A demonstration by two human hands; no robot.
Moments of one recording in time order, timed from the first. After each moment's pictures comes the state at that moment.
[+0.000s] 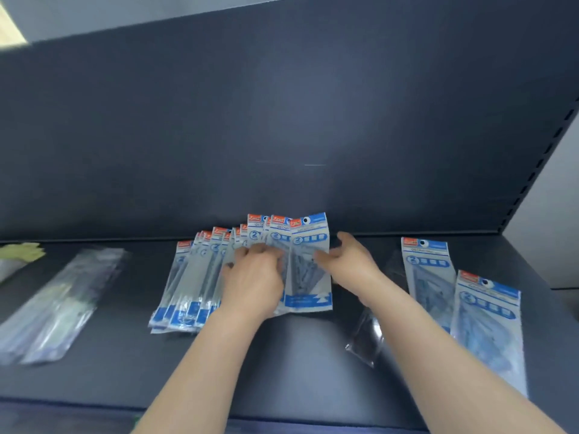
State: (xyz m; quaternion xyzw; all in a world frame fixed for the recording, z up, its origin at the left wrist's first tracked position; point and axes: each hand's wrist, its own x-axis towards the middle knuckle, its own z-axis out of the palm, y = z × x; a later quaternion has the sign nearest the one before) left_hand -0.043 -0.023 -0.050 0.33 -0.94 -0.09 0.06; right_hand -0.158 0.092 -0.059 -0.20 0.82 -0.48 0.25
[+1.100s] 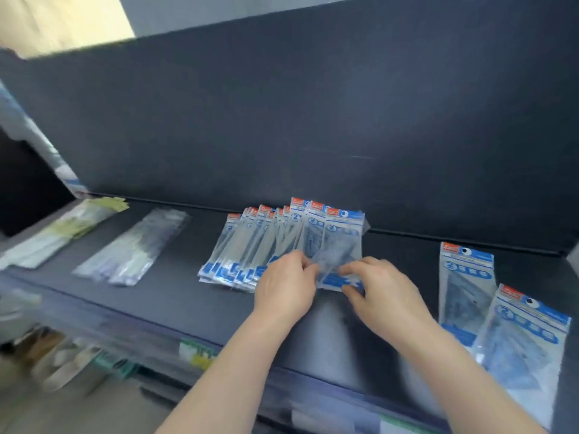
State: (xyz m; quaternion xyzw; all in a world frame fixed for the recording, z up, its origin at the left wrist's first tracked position) left_hand -0.010 0.035 -0.045 0.44 -0.86 -0.23 0.10; right_hand -0.116 0.148 -0.062 -0.49 0.85 -0.22 0.02
